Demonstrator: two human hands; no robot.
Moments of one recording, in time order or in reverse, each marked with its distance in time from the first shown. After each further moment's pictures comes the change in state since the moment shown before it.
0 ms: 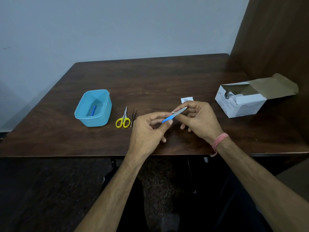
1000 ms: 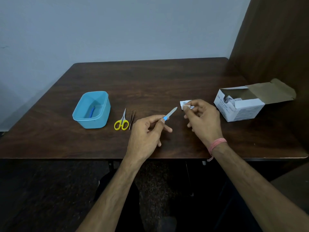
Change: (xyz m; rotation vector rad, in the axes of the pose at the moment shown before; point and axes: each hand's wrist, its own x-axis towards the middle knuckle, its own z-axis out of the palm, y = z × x) left_hand -0.003 0.006 0.000 0.002 0.002 -0.056; right_hand 0.004 0.002 0.001 -0.045 0.336 0.060
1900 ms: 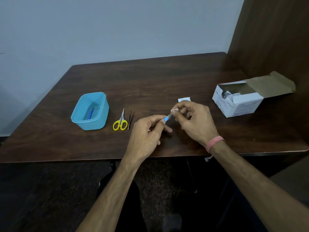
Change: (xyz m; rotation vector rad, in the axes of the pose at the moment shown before) left_hand 0.000 0.002 -0.001 0.118 -0.078 0.025; right_hand -0.005 0.001 0.003 -0.148 -0.186 -0.274
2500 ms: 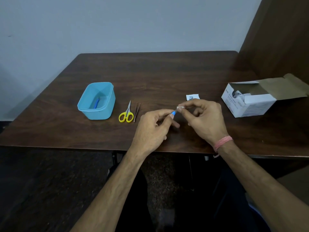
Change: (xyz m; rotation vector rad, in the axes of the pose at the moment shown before) left_hand 0.000 -0.002 0.000 -0.025 0.005 0.024; right_hand -0.004 -0.003 0.000 -0.053 0.044 -0.036
